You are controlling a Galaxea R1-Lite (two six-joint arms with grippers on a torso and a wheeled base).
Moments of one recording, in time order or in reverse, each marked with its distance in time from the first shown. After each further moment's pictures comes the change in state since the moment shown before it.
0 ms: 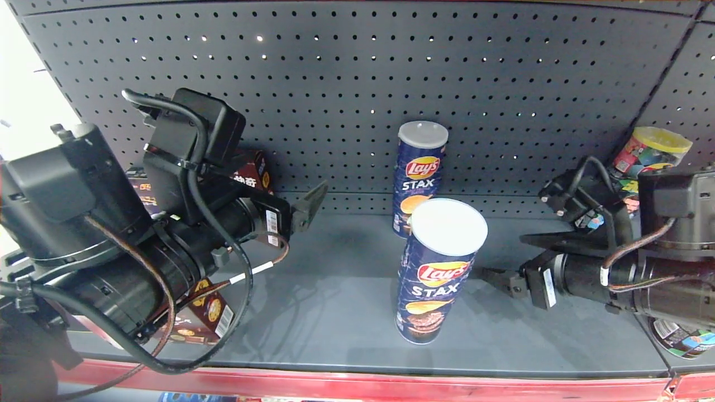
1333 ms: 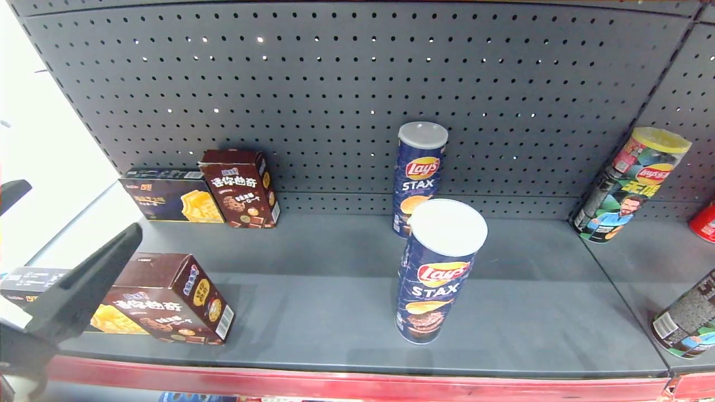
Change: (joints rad) left arm 0.005 -0.630 0.411 0.014 0.056 0.095; right arm -0.105 -0.906 0.329 0.017 -0.012 -0.007
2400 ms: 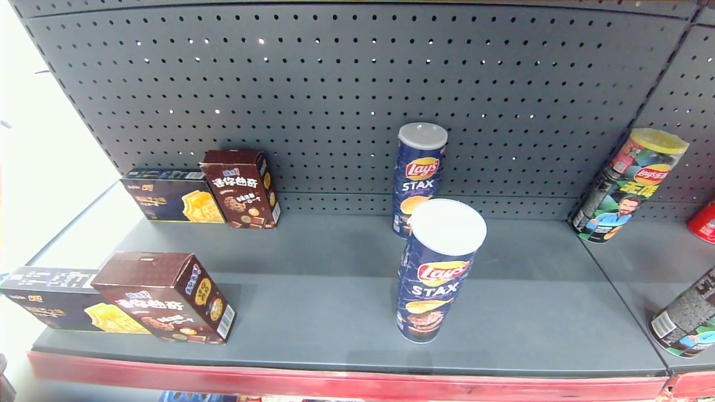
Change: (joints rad) left arm 0.033 -0.833 0.235 0.941 0.027 0.020; right arm 0.000 -0.398 0.456 0.199 0.020 0.004
